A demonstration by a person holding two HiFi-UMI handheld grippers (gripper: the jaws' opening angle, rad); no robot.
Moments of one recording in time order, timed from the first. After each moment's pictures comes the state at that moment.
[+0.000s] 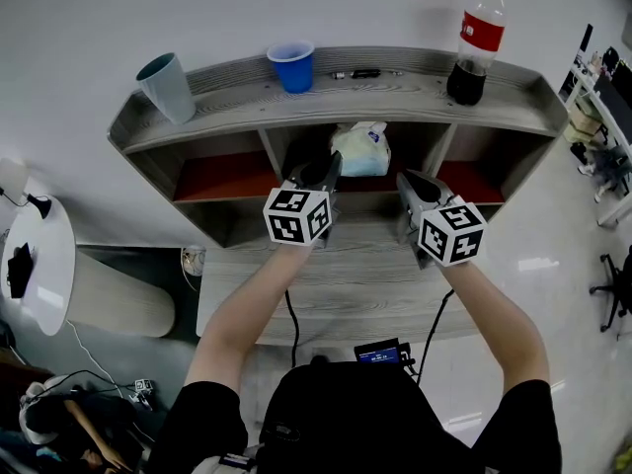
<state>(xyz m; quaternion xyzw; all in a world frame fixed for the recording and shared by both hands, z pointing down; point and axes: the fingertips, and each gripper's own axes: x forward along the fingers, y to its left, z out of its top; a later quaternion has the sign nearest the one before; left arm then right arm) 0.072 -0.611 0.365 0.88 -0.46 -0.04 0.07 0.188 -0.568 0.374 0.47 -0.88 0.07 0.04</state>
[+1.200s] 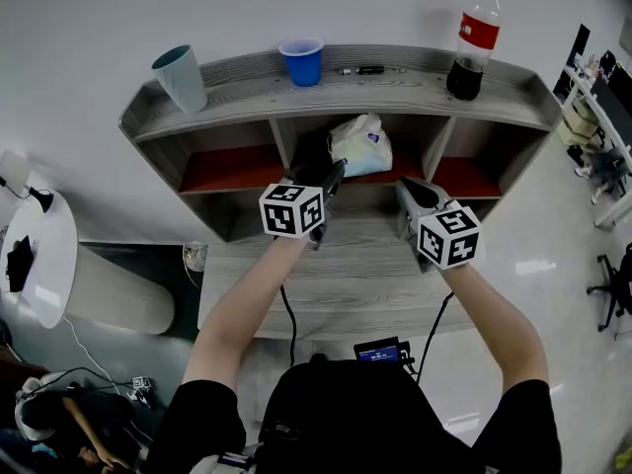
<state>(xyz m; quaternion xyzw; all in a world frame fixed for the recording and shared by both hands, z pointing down) 0.056 -0.591 0.390 0.89 -0.44 0.00 0.12 0.178 -0.538 0.387 0.46 -0.88 0.06 0.07</state>
